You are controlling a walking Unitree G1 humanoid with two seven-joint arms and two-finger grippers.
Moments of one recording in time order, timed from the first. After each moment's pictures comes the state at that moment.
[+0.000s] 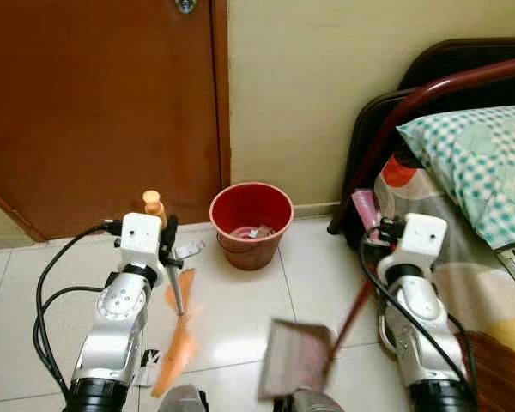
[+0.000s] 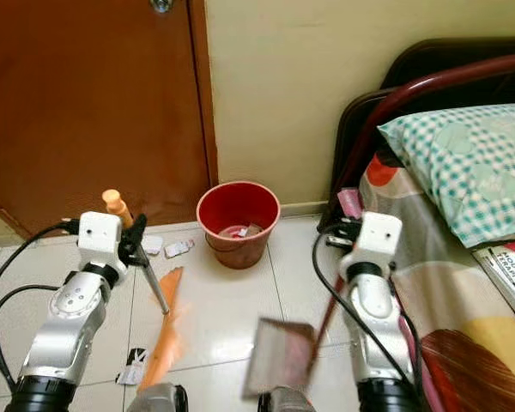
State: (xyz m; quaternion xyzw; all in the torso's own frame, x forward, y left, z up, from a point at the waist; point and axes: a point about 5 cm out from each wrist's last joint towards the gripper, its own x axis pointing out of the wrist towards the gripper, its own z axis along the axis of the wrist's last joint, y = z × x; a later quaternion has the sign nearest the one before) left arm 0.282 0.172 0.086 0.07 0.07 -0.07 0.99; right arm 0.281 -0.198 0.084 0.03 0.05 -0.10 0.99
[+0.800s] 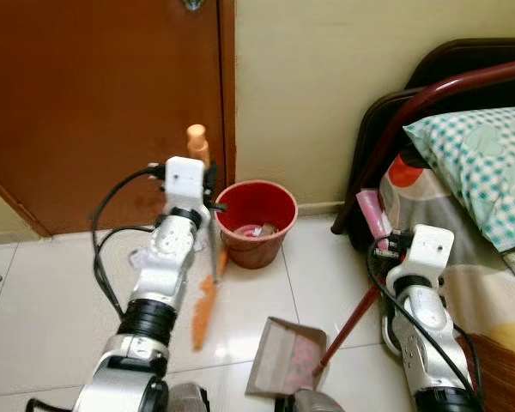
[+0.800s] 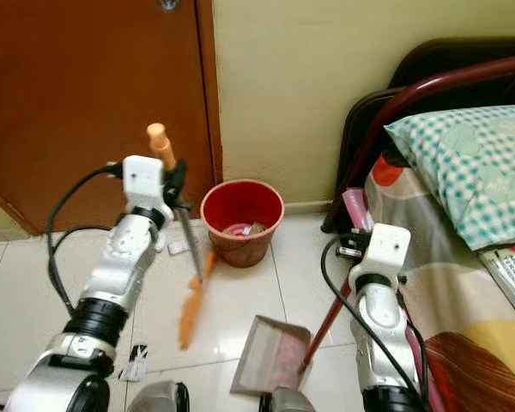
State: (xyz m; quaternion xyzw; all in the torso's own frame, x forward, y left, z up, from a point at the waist) left arm 0.352 0.104 0.133 0.02 -0.04 -0.11 0.99; right arm 0.270 -0.208 0.071 0.02 0.08 -0.12 0.99
